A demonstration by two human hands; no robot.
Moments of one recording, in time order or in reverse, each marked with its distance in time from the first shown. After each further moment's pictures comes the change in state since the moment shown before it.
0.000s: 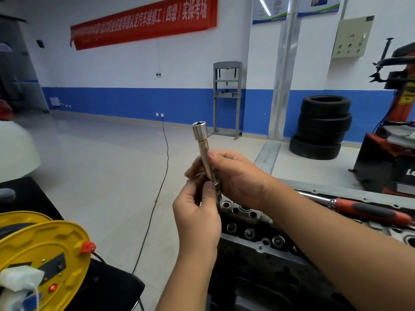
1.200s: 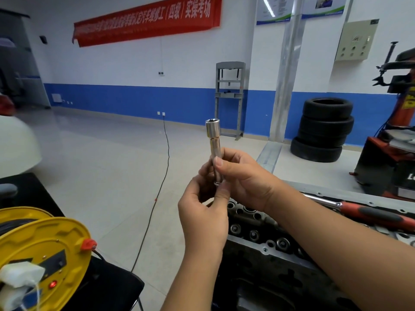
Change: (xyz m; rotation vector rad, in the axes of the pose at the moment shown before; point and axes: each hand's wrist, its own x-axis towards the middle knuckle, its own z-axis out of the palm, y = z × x) left_hand 0.001 -0.001 0.001 0.057 -0.004 0.028; right_hand -0.003 0.000 -0.003 0.086 0.026 -0.002
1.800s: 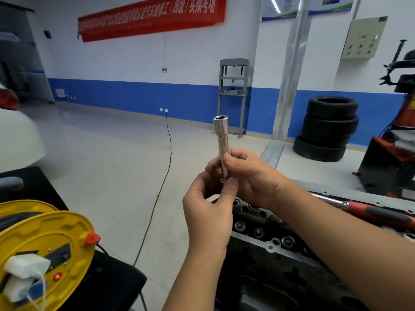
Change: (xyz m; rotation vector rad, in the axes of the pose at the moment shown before) left_hand 0.000 0.000 -0.003 -0.080 -0.010 -0.023; right_hand 0.000 0.001 -0.001 0.001 -0.025 0.043
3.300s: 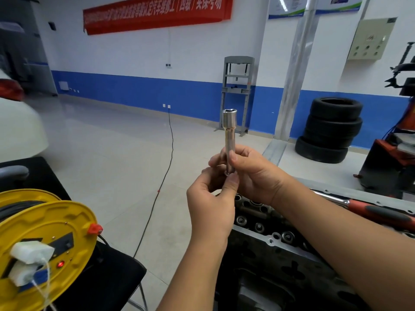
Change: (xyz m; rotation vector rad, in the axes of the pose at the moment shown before) left_hand 0.000 0.002 0.001 0.066 -0.022 -0.031; right_hand 0.002 0.003 0.000 -0.004 -0.060 0.010
